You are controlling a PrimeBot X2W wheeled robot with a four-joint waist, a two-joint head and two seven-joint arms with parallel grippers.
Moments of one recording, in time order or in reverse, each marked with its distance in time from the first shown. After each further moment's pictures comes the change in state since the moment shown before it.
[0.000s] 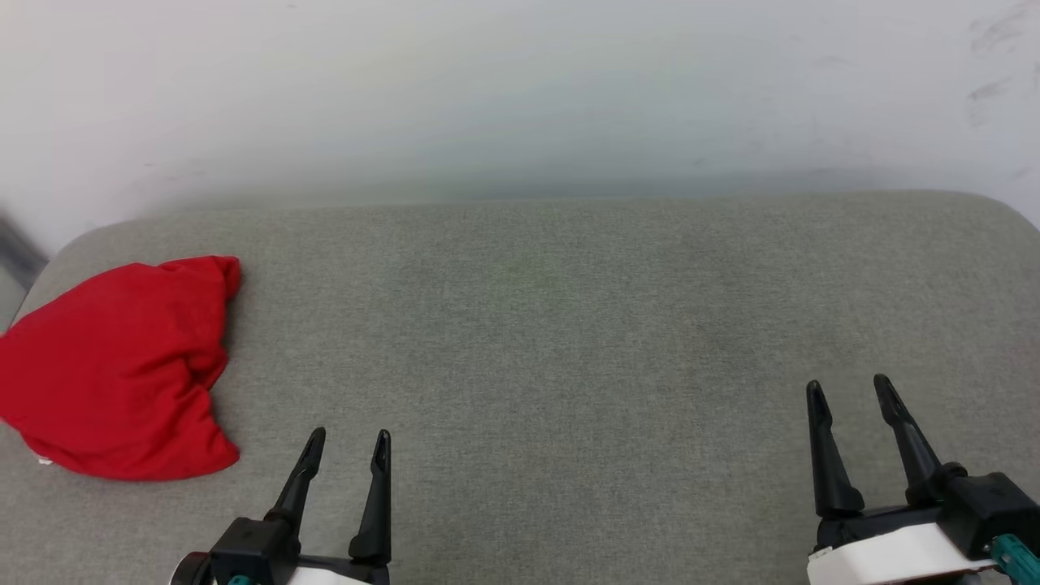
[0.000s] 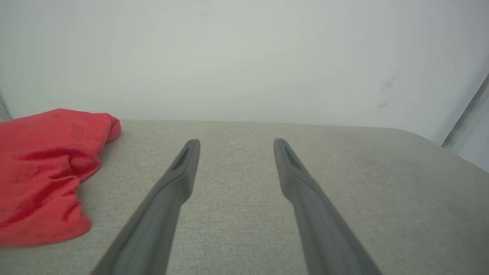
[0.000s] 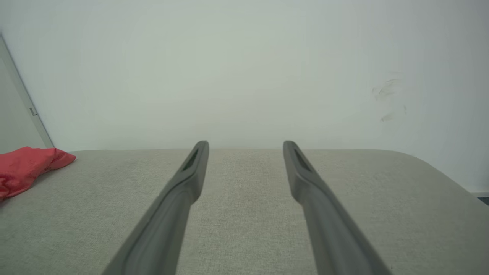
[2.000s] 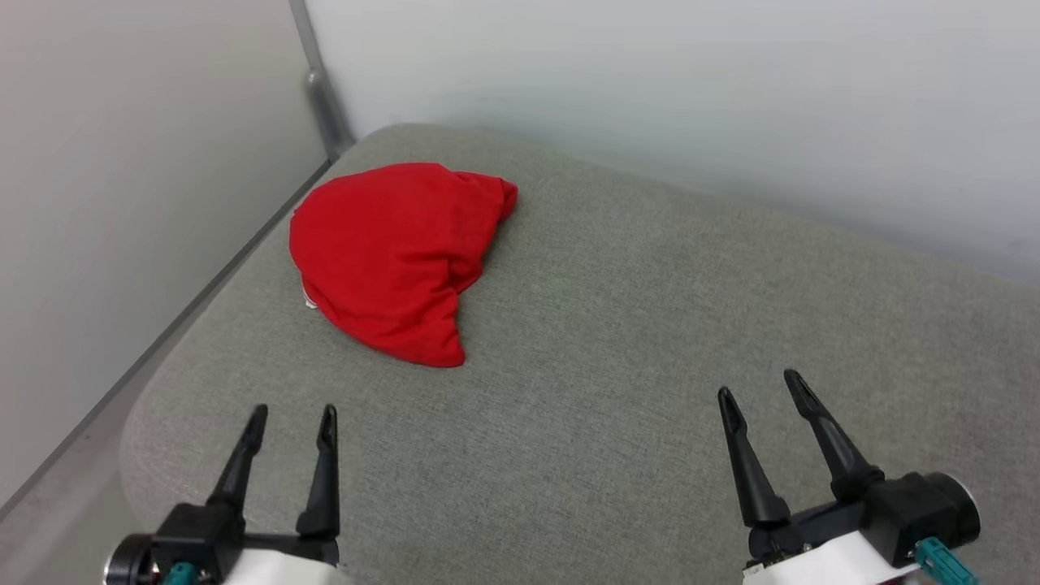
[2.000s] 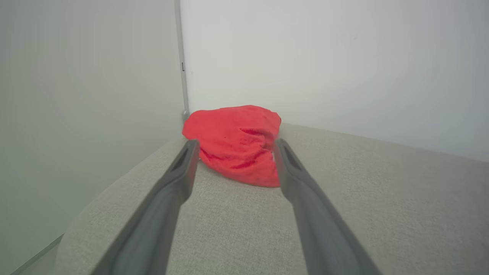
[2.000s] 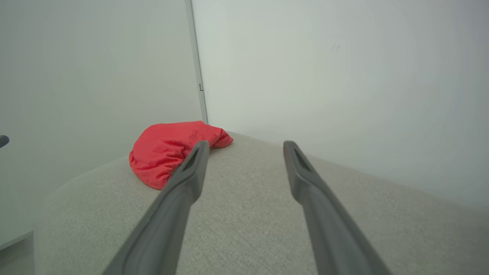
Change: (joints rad) left arm -0.005 -0.001 0.111 -0.030 0.051 -0.032 0.000; right arm 0.006 0.000 0.162 -0.040 -0.033 0.000 0.000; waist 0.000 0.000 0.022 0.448
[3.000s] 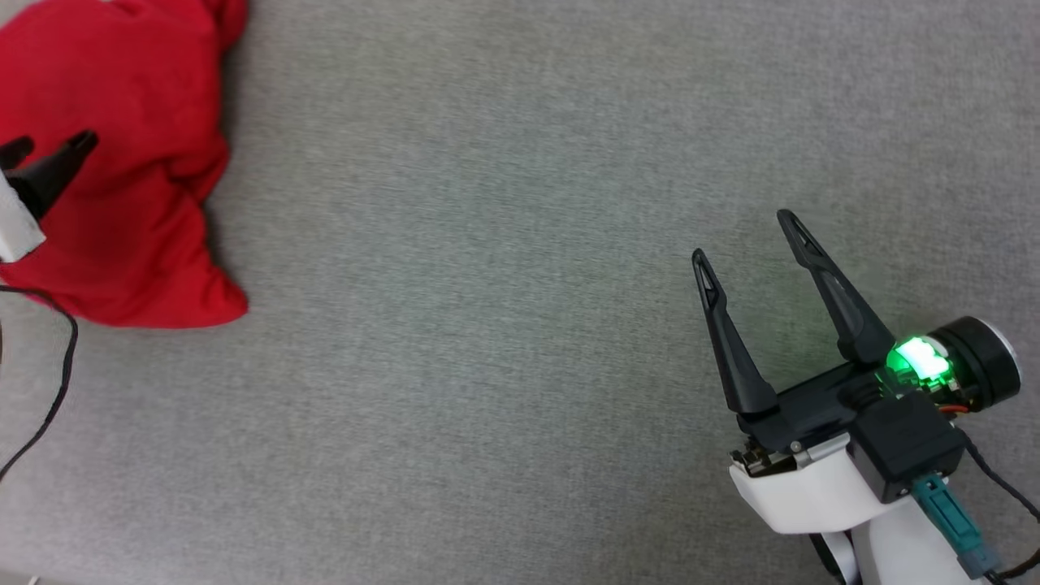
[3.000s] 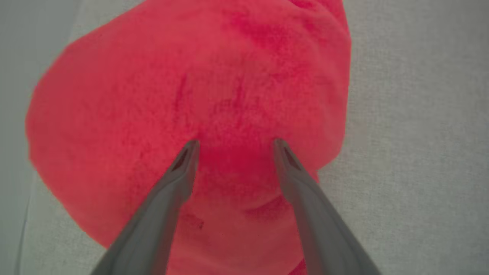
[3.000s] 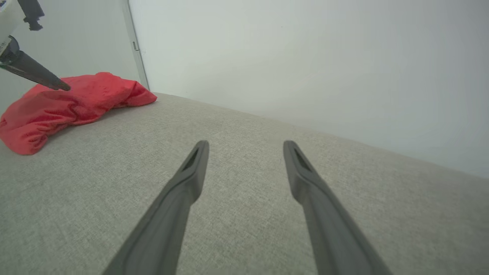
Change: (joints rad) left arm -0.913 0.720 -0.280 0.471 -0.861 -0.029 0.836; right arm -0.240 -0.014 0.061 -0.161 -0.223 0.000 0.000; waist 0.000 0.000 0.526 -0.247
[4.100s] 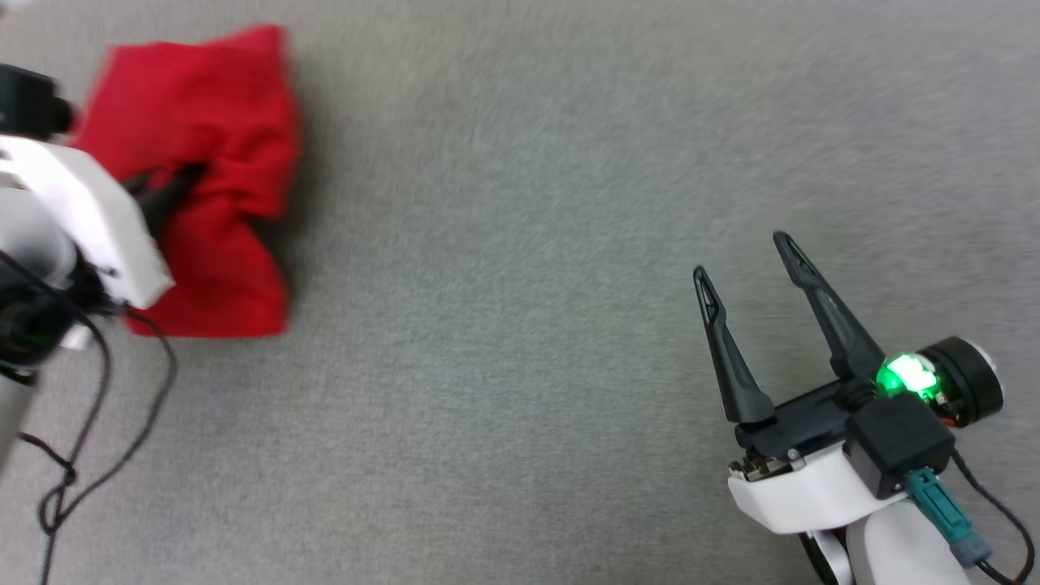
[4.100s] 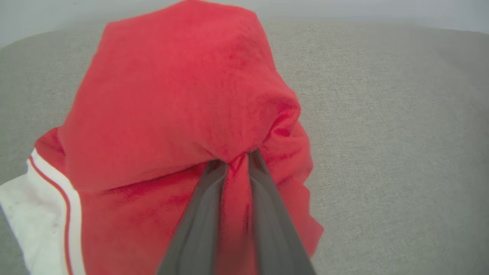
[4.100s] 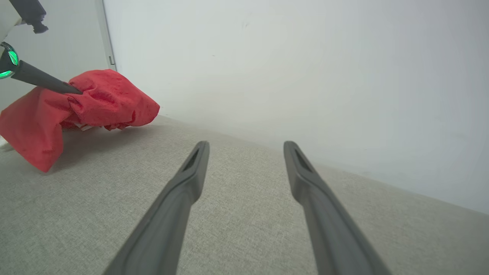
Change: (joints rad) left arm 0.002 0.013 -0.277 -0.105 -0.103 0.000 -0.167; right arm 0.017 0.012 -0.013 0.056 0.033 0.000 0.000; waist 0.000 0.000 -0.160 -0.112
